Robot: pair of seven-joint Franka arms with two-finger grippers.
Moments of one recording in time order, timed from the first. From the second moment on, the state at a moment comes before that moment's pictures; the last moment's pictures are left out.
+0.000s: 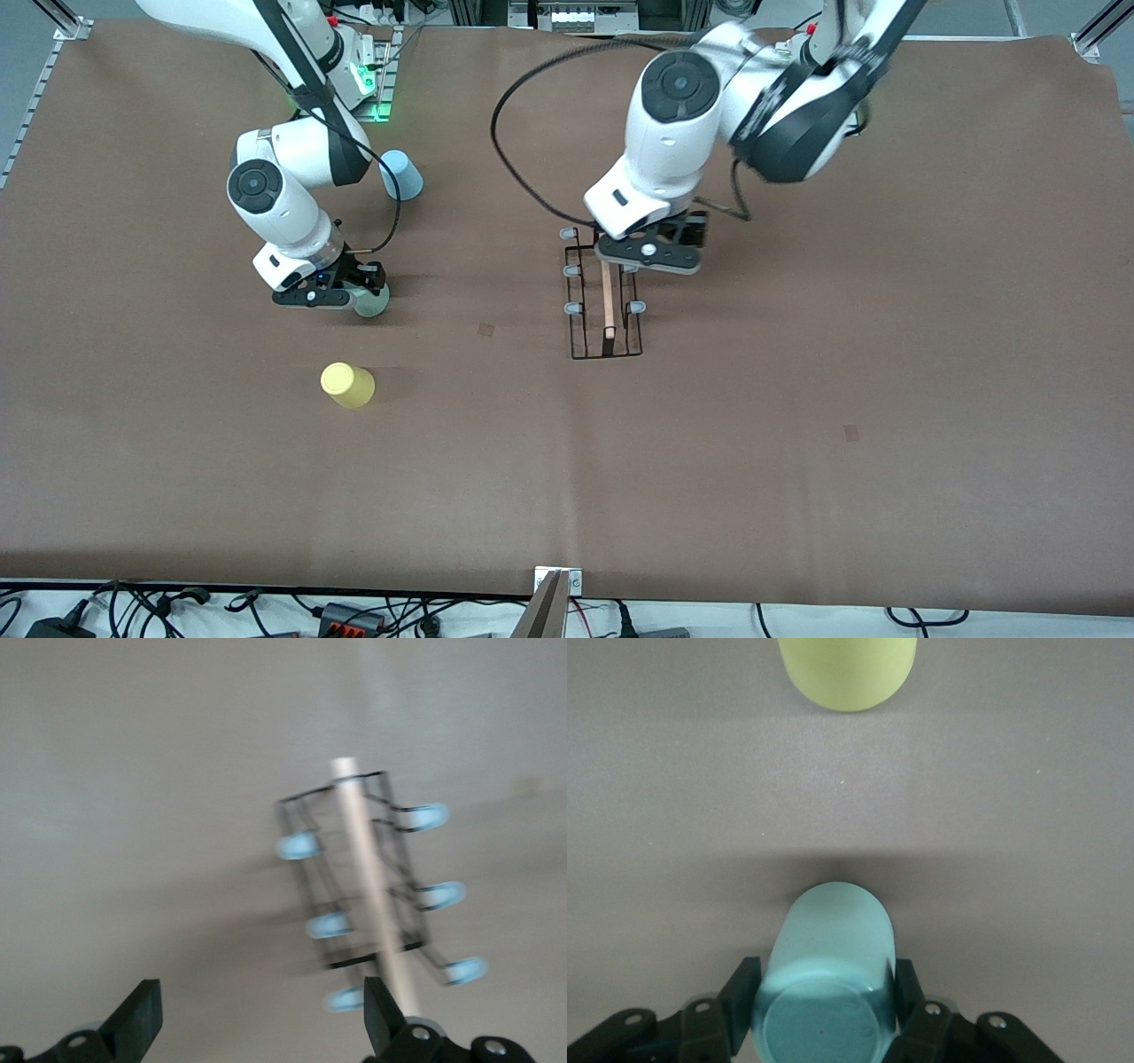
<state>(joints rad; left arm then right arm) -0.22 0.35 -0.51 -1.52 0.22 1.74 -0.53 0.26 0.22 0.01 -2.36 -0.01 2.62 0.28</state>
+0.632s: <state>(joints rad) -0.04 0.31 -0.51 -1.40 0.28 1.34 -0.20 0.26 -0.05 0.22 -2.22 -0.01 2.19 0.72</state>
